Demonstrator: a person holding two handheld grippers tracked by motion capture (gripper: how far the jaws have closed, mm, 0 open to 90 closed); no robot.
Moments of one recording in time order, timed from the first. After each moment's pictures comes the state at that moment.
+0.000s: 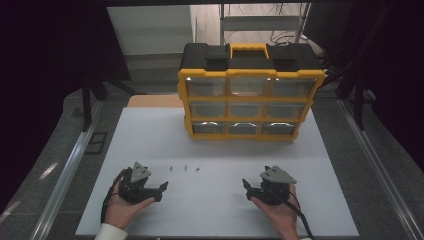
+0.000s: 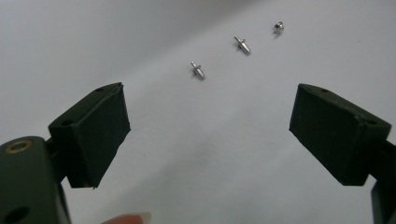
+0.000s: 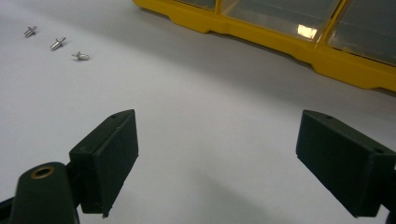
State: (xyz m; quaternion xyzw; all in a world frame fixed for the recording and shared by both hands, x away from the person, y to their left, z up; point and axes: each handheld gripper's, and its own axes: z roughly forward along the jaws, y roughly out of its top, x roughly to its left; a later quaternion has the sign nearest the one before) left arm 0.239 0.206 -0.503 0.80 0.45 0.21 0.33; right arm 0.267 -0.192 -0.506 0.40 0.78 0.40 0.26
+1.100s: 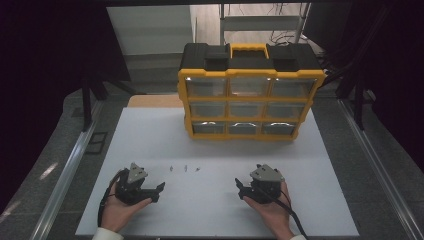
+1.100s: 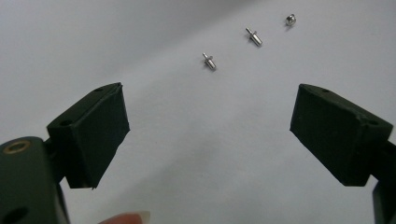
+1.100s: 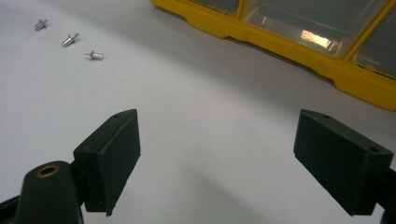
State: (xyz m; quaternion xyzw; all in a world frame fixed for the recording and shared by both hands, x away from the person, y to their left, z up) left arm 0.237 0.213 -0.504 0.80 0.46 0.21 0.32; right arm 0.270 -0.170 -0.505 0.38 0.80 0.39 0.27
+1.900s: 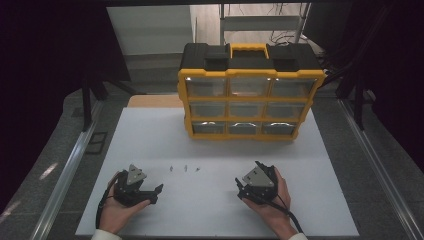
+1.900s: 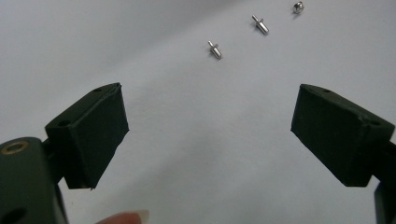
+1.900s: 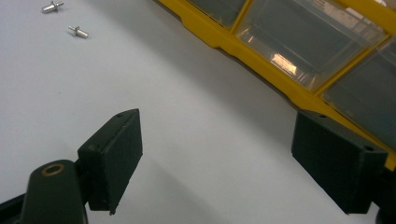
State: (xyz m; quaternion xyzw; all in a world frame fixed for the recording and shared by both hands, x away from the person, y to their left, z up) left arm 0.233 0.216 -0.507 0.80 0.47 0.21 0.31; right arm 0.266 -0.159 -0.502 0.29 0.82 0.33 0.36
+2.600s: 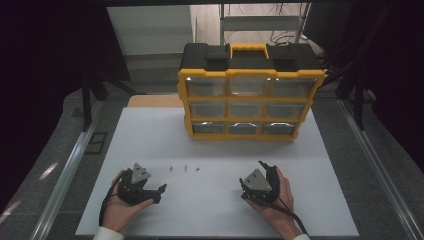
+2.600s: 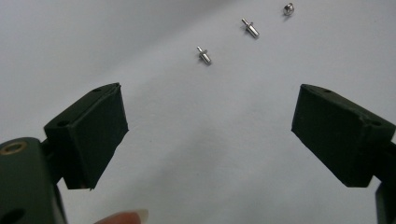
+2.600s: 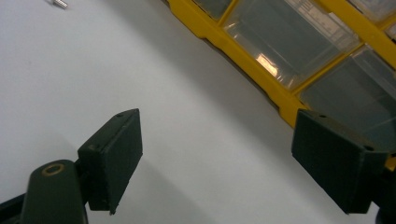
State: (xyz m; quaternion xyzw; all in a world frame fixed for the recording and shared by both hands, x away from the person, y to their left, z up) left arm 0.238 0.208 -0.507 0.81 0.46 0.21 0.31; right arm 0.264 -0.164 -0.504 0.26 0.83 0.29 0.40
